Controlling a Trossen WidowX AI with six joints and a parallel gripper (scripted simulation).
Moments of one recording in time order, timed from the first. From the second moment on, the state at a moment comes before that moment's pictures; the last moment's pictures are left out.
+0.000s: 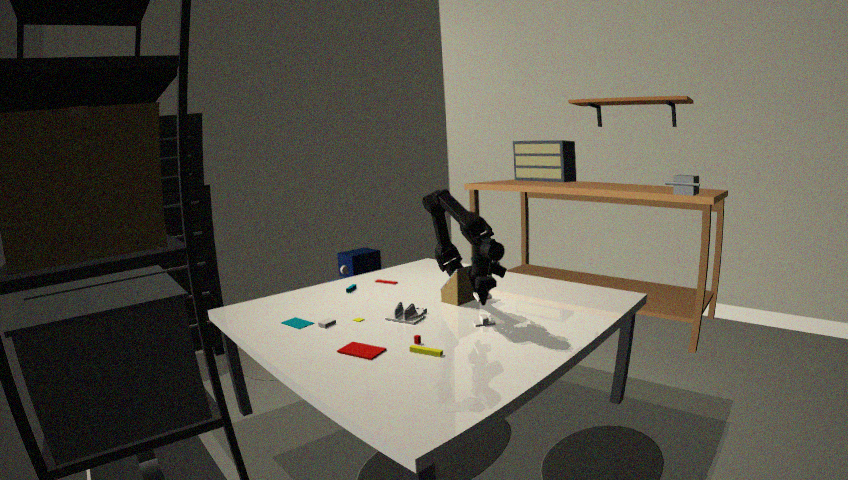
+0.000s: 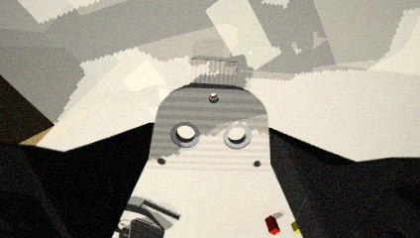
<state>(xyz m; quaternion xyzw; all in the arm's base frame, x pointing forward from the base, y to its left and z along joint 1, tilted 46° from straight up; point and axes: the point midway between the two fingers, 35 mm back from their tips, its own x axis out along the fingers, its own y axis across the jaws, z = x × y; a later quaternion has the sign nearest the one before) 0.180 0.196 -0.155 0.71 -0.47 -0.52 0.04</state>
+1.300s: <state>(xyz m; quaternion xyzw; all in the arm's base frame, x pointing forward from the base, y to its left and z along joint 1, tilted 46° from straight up) 0.235 0.148 -0.079 0.66 -0.63 -0.31 -0.25</state>
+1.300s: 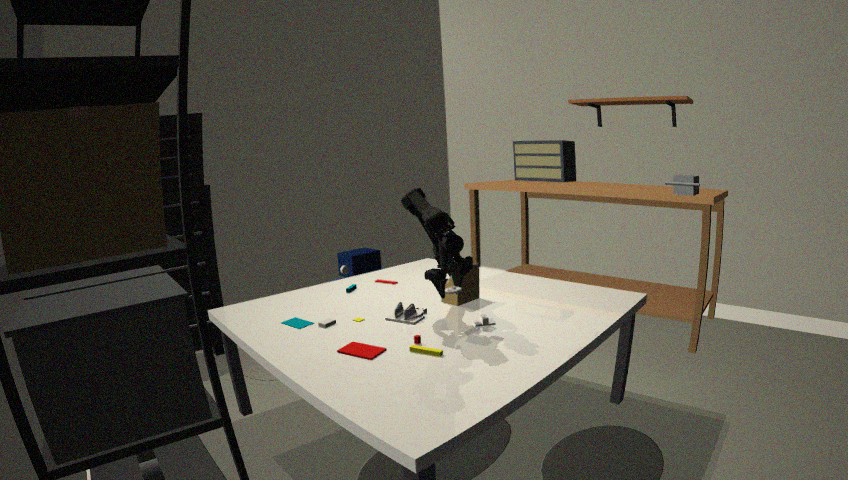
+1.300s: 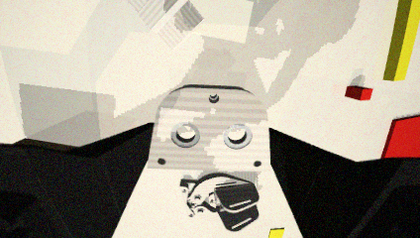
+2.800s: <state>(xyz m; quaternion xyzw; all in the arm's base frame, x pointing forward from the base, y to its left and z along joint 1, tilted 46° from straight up) 0.258 0.039 0.013 0.44 -0.70 0.08 -0.56</state>
